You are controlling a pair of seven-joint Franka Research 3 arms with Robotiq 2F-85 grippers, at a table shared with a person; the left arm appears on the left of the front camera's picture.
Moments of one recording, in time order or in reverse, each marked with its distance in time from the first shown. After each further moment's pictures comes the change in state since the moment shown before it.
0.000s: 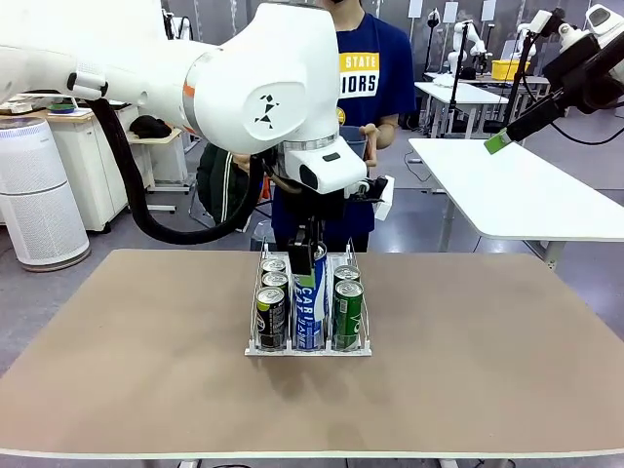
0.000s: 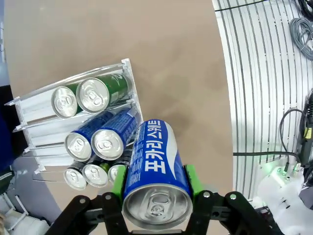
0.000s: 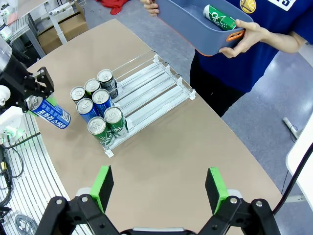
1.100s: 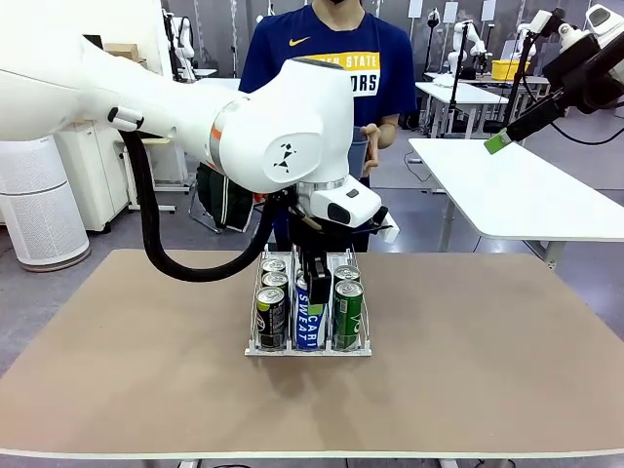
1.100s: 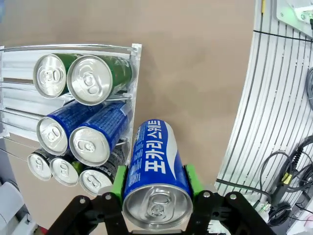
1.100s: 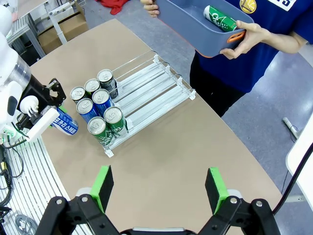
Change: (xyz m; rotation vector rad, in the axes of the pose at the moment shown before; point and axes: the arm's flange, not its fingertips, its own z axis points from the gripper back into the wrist) left arm 0.009 0.009 -0.056 -0.026 0.049 0.338; right arm 0.000 0.000 0.000 0.000 0.000 0.000
